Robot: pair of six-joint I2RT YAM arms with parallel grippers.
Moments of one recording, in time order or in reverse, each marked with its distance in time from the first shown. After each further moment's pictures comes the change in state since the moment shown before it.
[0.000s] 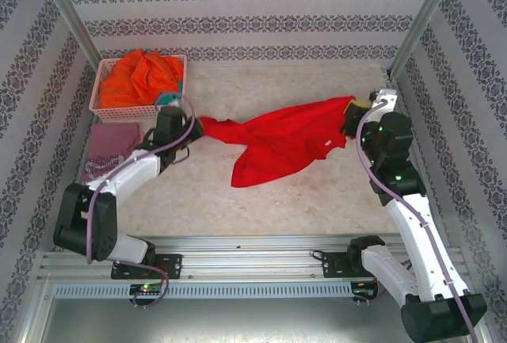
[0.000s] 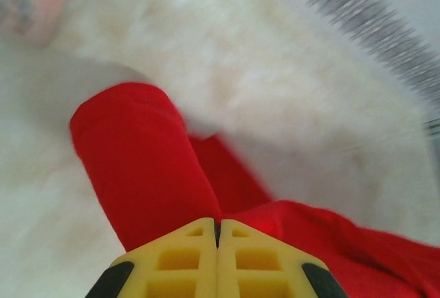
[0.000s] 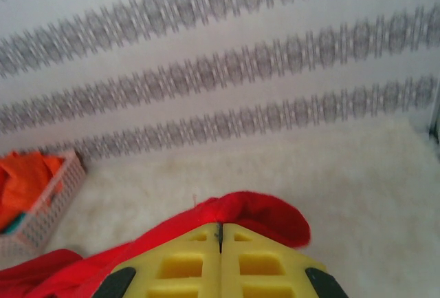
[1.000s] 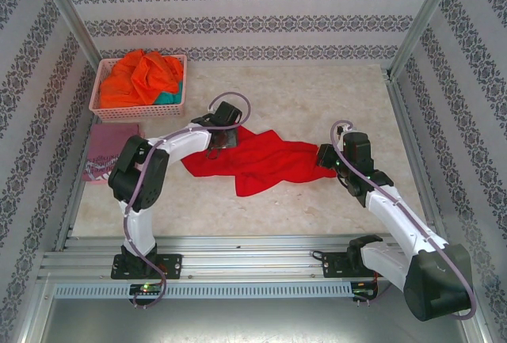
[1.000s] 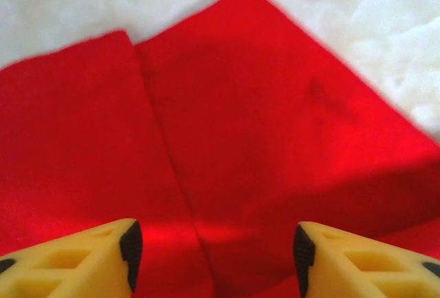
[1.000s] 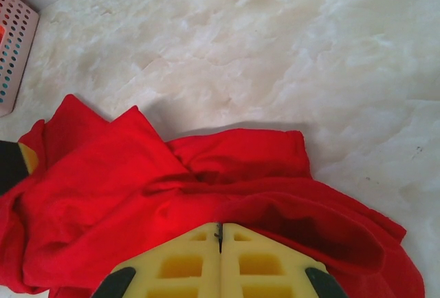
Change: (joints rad) left arm -0.245 0.536 0.526 -0.463 -0.267 0.164; right arm 0.075 0.169 -0.293 0.053 -0.111 0.213
